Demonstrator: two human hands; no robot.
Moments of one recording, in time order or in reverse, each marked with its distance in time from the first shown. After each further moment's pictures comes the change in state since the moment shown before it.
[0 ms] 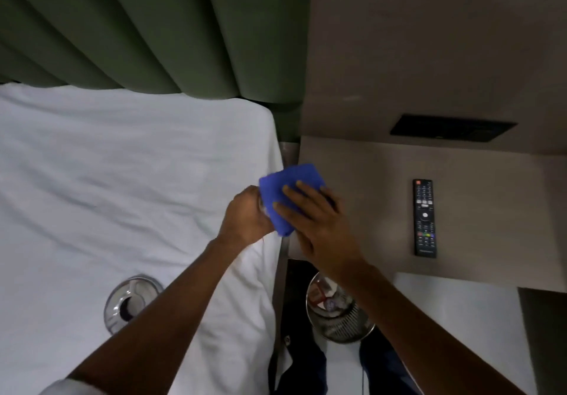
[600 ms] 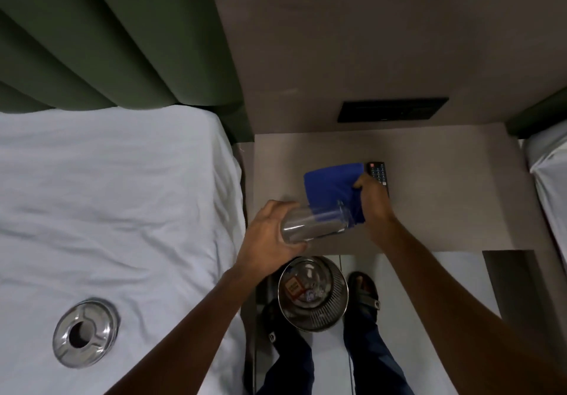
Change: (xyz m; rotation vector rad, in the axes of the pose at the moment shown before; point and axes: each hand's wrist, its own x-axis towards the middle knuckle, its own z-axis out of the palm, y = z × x) left_hand -0.040 0.083 0.086 -0.068 -0.116 0.287; right_hand -0.047 0.115 -0.077 1.007 0.178 1.449
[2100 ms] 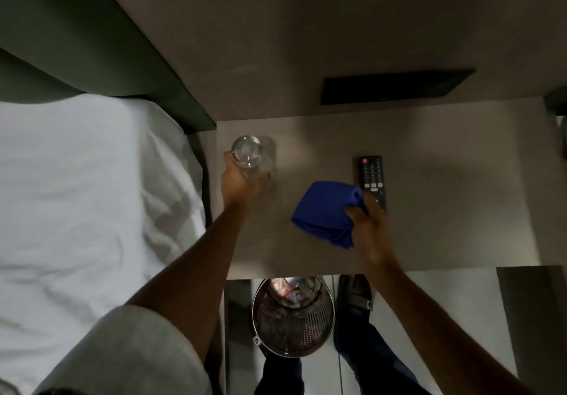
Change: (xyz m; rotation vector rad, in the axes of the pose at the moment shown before) left_hand 0.195 -0.073 0.085 -0.218 0.295 -0.453; right_hand 0.098 0.059 -0.029 0.013 0.002 -0.181
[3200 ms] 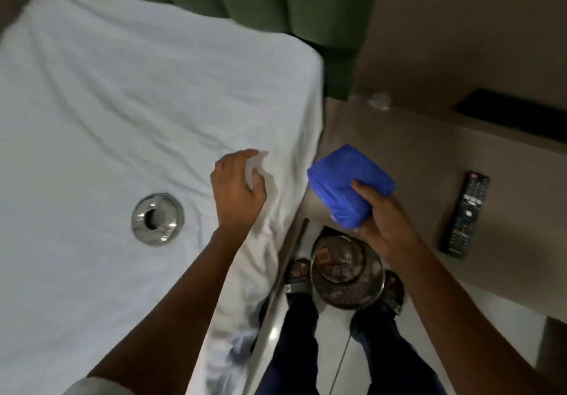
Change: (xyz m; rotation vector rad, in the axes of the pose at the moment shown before) left_hand -0.174 -0.080 -0.223 0.278 0.567 0.231; right_hand -0.112 -0.029 0.115 0.285 -0.593 0.302
